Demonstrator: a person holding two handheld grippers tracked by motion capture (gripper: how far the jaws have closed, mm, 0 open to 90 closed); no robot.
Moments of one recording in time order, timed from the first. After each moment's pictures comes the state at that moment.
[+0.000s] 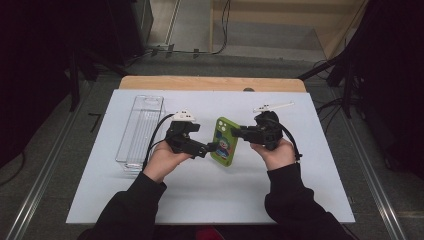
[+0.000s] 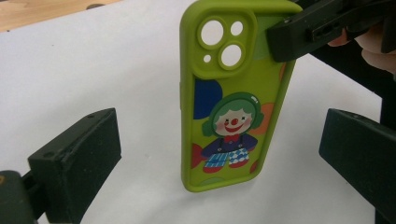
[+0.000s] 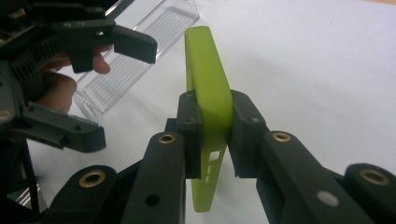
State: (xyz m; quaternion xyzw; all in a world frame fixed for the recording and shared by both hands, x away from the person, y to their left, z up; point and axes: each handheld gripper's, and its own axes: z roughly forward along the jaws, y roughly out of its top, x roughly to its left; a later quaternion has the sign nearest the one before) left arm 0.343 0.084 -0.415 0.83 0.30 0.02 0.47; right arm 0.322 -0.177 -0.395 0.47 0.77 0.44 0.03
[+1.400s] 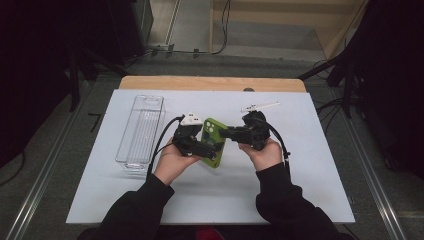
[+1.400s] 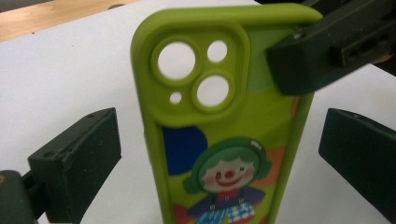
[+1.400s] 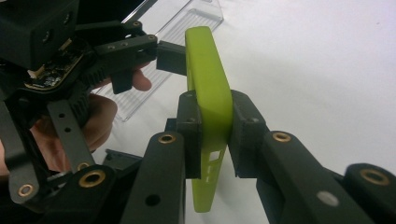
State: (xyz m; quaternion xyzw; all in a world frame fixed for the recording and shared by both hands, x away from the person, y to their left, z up) left arm 0.340 0.065 -0.427 0.83 0.31 0.07 0.45; right arm 0.328 -0.149 -0.400 0.45 0.77 0.45 0.00
